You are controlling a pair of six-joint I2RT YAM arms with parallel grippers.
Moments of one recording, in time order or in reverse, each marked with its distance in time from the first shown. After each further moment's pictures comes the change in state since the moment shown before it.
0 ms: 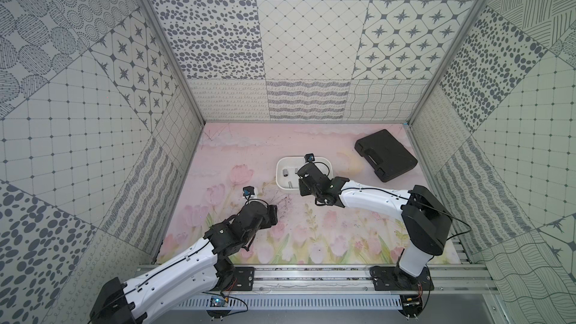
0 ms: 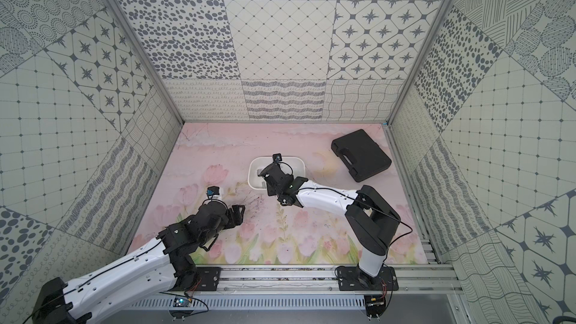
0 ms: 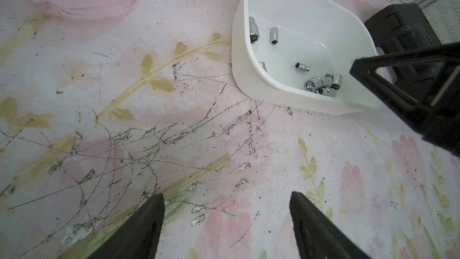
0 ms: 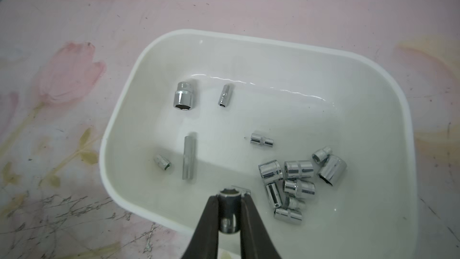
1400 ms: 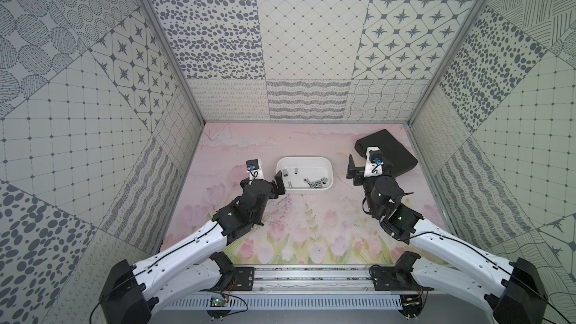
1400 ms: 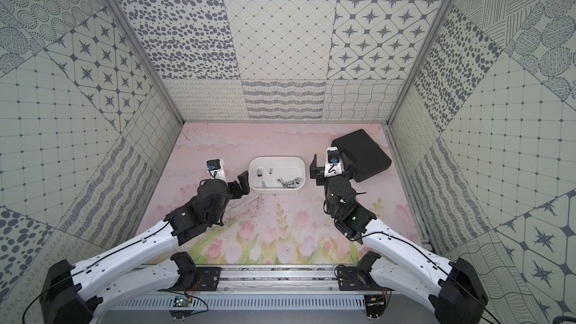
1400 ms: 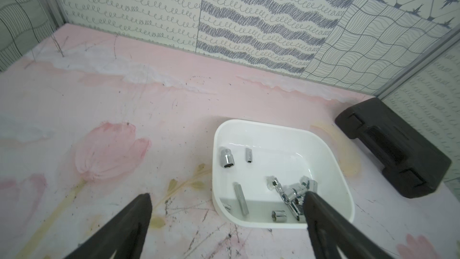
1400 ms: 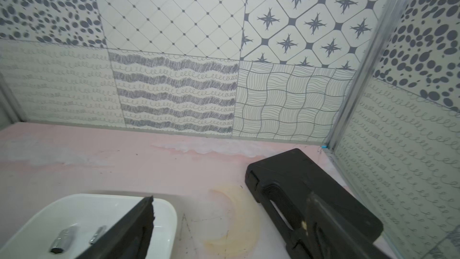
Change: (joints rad) left arm 0.039 0.266 0.235 0.372 -0.278 0.369; right arm -0.227 -0.800 -0.578 0.612 0.350 -0.642
